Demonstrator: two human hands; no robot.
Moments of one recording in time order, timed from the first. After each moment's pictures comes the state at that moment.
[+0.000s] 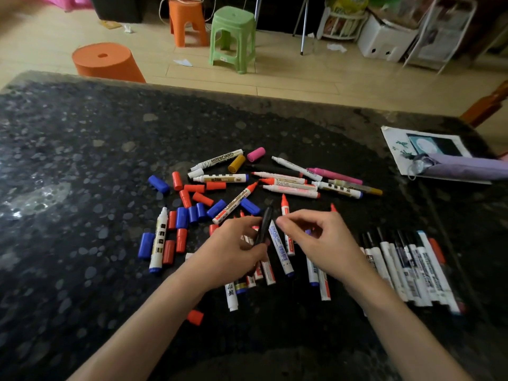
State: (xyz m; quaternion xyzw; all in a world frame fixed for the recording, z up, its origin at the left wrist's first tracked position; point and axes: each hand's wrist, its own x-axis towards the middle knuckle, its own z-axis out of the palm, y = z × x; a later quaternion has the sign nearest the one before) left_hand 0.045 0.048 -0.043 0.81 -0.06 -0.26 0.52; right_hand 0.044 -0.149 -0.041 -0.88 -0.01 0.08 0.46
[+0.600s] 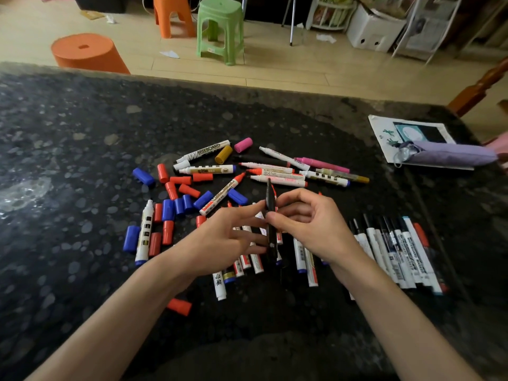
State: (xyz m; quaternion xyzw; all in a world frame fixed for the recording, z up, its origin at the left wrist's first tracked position) left_hand 0.040 0.041 -0.032 0.74 -0.09 -0.30 0.60; right_hand 0.041 -0.156 -0.035 -0.81 0.07 0.11 0.57
